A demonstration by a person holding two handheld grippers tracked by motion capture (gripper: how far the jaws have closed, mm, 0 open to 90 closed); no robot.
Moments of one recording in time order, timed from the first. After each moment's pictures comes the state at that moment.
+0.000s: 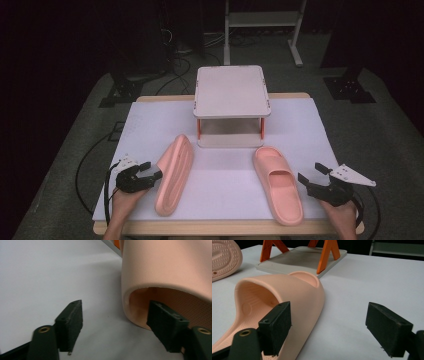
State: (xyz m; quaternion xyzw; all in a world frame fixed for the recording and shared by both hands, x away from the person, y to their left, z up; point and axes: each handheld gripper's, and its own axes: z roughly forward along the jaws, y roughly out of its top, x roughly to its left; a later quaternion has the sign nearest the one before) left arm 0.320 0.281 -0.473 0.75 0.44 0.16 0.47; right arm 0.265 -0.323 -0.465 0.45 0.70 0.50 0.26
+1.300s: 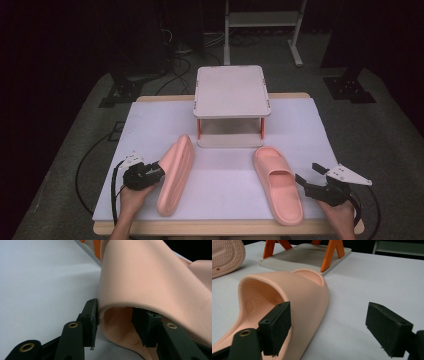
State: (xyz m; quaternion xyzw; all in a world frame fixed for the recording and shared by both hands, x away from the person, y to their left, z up) left arm 0.320 0.259 -0.460 0.74 0.42 0.14 0.51; right arm 0.267 -0.317 -0.466 0.44 0.71 0.49 0.26
